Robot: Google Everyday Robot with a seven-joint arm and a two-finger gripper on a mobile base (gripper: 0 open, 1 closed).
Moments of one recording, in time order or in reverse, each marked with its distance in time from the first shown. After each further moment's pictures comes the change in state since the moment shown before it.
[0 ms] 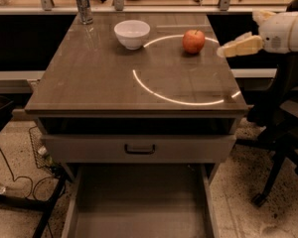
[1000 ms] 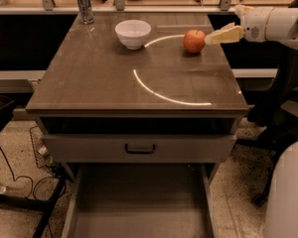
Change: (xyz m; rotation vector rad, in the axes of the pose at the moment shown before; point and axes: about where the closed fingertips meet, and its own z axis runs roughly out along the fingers) arm 0.001 -0.051 0.084 -0.068 -0.096 0.024
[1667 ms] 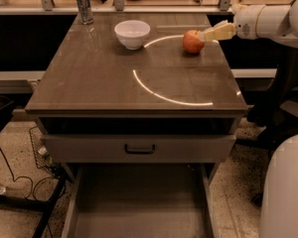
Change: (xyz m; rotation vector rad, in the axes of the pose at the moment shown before) arm -0.001 -0.009 0.025 0.058 0.039 0.023
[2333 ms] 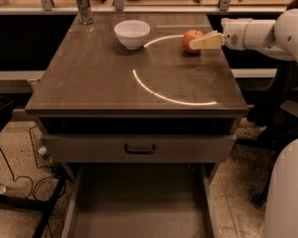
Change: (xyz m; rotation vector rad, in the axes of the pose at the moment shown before) arm 0.030 0.016 0.022 -0.016 -0.006 0.107
